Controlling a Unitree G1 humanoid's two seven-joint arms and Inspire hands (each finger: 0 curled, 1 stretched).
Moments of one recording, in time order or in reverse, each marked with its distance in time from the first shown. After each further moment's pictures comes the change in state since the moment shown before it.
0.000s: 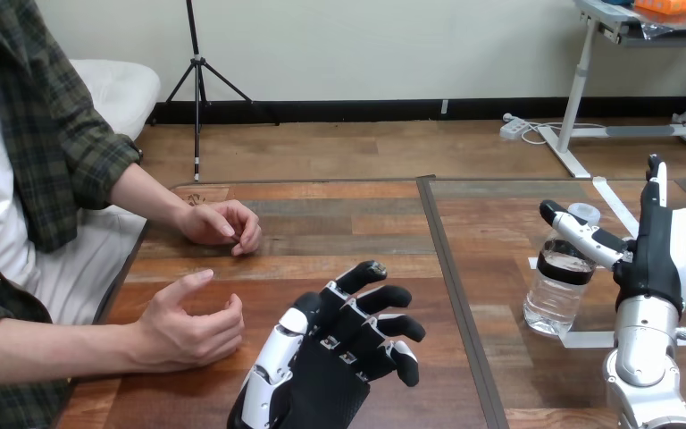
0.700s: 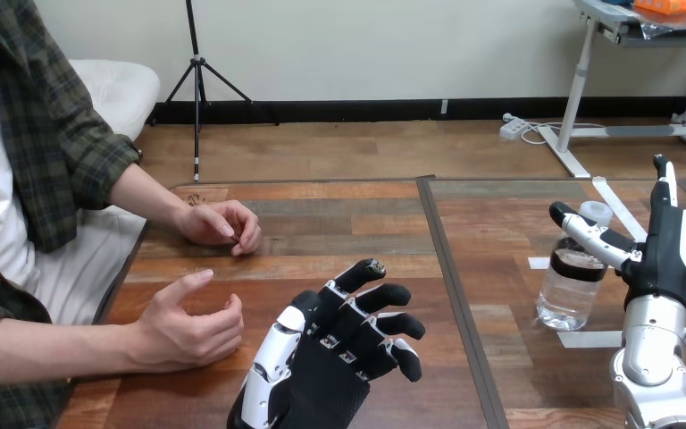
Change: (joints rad) left arm 0.000 0.001 0.000 -0.004 -0.001 0.007 0.004; right arm 0.000 -0.015 0.003 0.000 0.002 0.002 -0.009
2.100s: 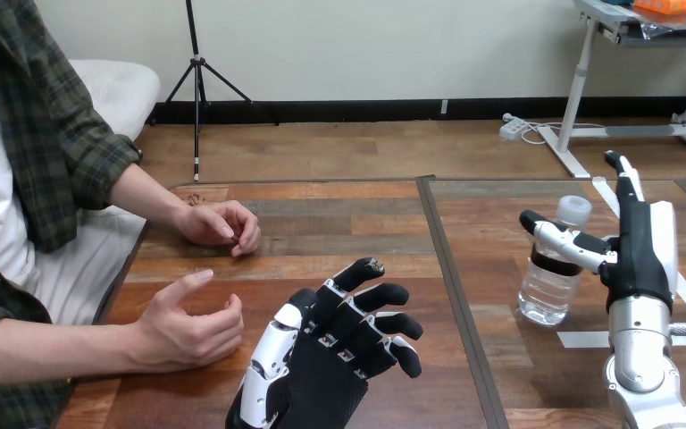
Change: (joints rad) left arm 0.000 0.000 0.001 -0.002 0.004 -0.012 0.009; right arm 0.037 0.000 0.067 -0.058 -0.008 -0.028 0.079
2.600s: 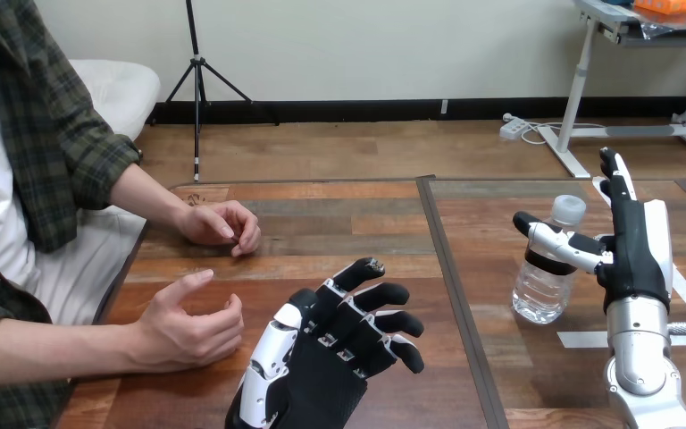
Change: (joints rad) left arm 0.000 0.000 0.000 0.000 0.006 -0.011 0.000; right arm 0.023 0.000 0.004 -0.041 -0.001 -0.007 0.024
